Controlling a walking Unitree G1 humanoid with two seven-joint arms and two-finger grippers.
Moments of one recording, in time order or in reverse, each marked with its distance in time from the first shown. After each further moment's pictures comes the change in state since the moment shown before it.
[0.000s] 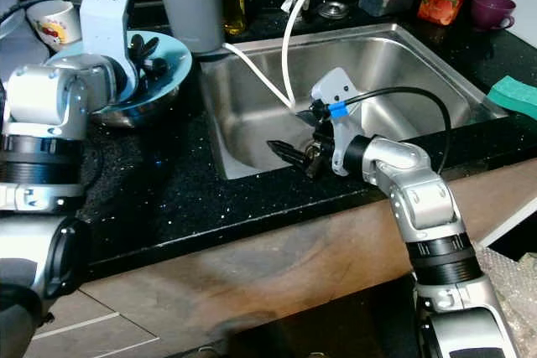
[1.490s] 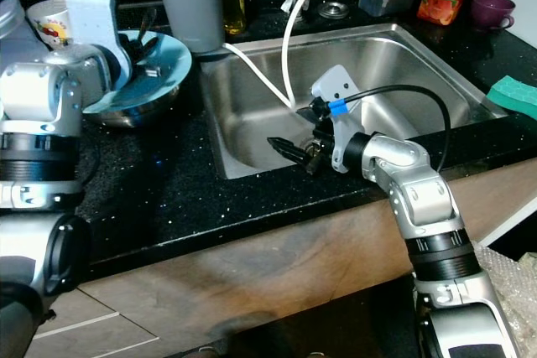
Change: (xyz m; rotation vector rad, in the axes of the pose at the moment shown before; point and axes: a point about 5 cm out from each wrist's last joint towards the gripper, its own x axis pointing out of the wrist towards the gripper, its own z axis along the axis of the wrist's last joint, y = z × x) left arm -0.005 0.005 0.027 -0.010 -0.255 0.036; right arm 0.002 -0.004 0.001 -0.016 -0.006 -0.022
